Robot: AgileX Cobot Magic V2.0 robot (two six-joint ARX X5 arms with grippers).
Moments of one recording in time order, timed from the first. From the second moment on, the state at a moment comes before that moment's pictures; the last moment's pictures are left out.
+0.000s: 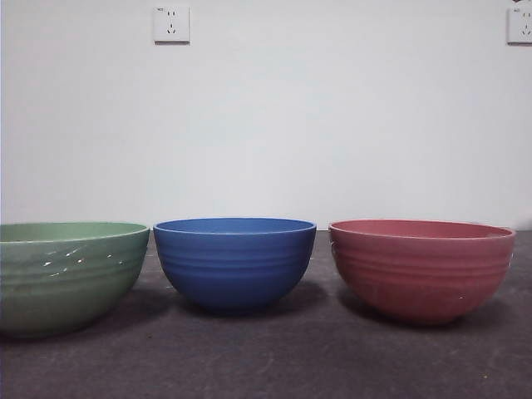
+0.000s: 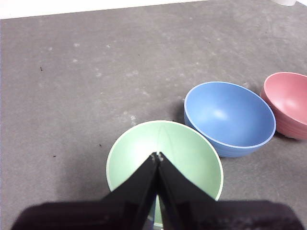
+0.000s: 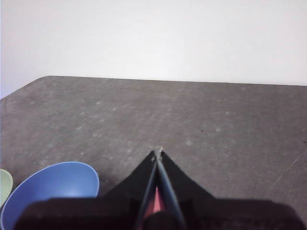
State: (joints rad) left arm -0.26 0.36 0.63 -0.71 0.13 -0.03; right arm 0.48 0.49 0.56 -0.22 0.13 0.08
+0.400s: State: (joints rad) left arm -0.08 0.02 0.54 -0.53 0.11 0.06; right arm 0.48 0.49 0.56 -0.23 0.13 0.08
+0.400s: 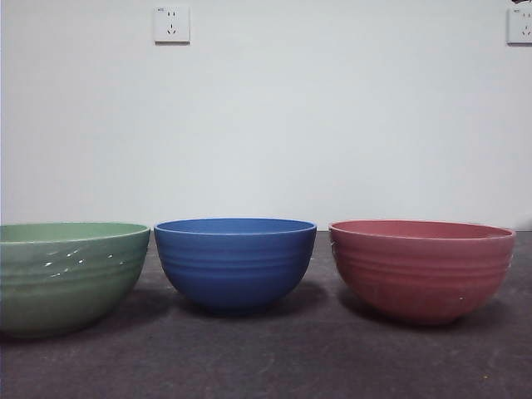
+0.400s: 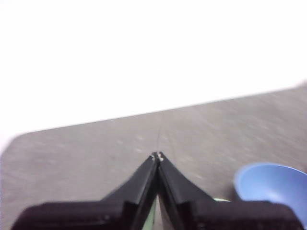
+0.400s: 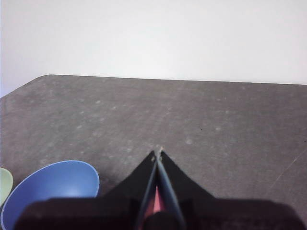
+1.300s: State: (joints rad) left arm 0.00 0.00 0.05 -0.26 0.10 0.00; right arm 0.48 0.49 0.56 -0.29 0.13 0.09
